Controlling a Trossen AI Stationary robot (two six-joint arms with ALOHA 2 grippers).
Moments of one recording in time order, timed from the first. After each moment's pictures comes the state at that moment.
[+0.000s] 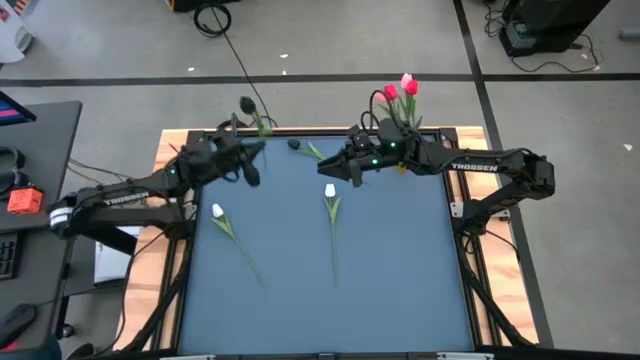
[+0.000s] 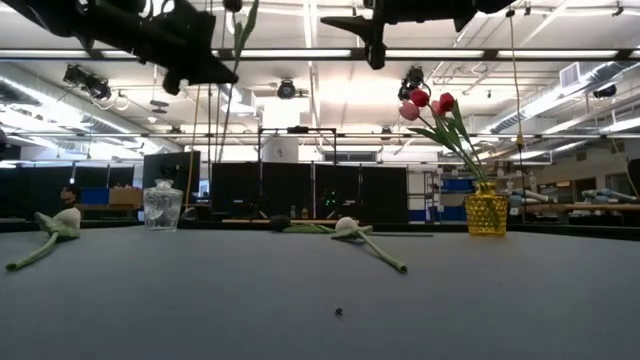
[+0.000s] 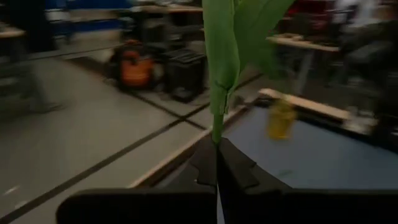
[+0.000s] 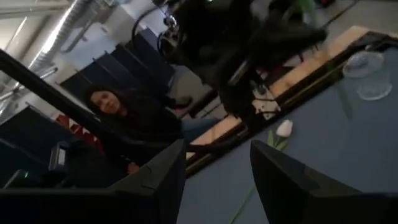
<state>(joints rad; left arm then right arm) 0.42 0.81 0.56 0.14 -0.24 -0.09 -0.28 1.44 1.13 0.19 -0.41 0.70</state>
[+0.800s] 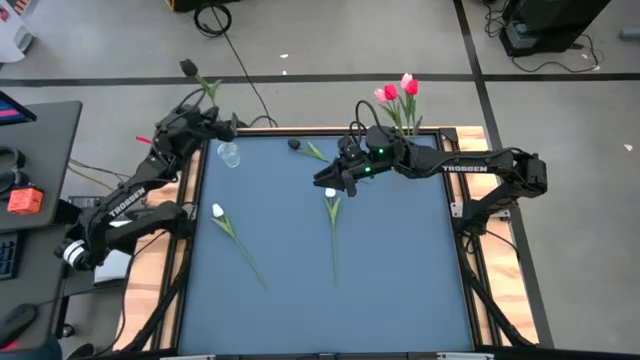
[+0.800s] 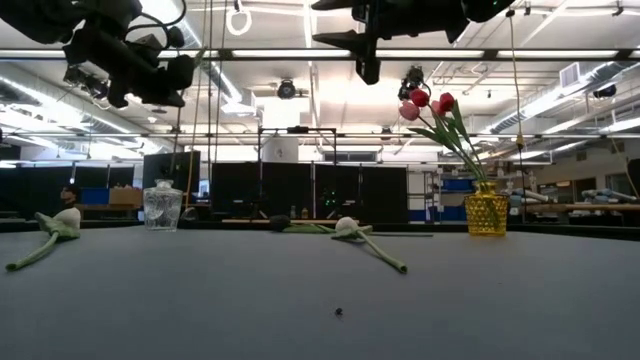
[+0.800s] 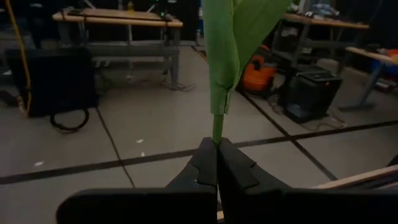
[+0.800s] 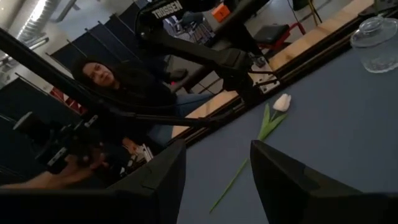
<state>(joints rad) 0.97 0.75 0.56 0.05 -0.23 -0.17 -0.25 1.50 1.13 0.16 -0.45 0.63</state>
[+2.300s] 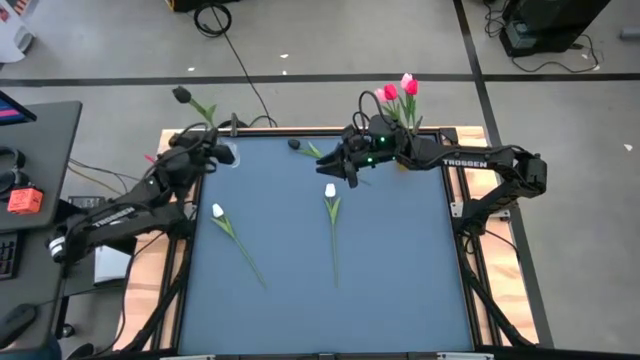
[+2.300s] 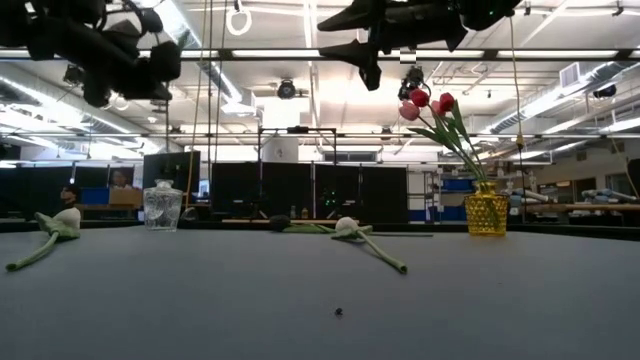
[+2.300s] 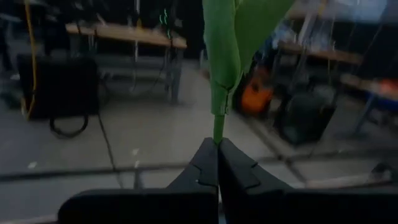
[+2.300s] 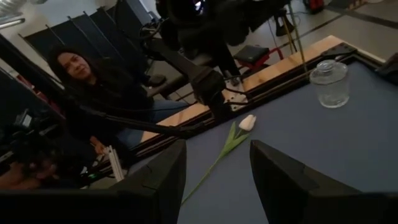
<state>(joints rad) 0.55 0.49 0.40 0.04 -0.70 -0.27 -0.34 1.50 1.13 0.15 -0.47 0.45</state>
